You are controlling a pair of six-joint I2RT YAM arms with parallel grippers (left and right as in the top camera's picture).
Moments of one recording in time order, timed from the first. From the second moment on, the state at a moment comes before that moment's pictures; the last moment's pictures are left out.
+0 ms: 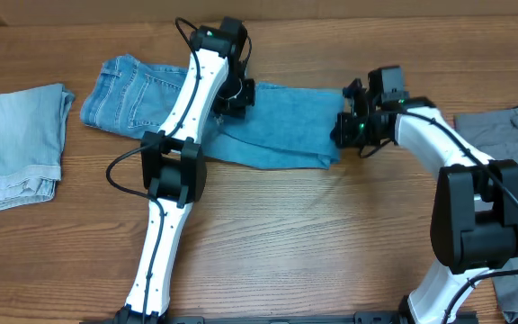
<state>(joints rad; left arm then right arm) -0.29 2.75 2.69 -1.49 0.19 -0.29 0.11 1.94 1.27 -0.56 -0.42 0.12</state>
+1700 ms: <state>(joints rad) -0.29 2.75 2.79 -1.48 0.14 -0.30 0.03 2.09 1.18 -0.15 -1.05 0.09</state>
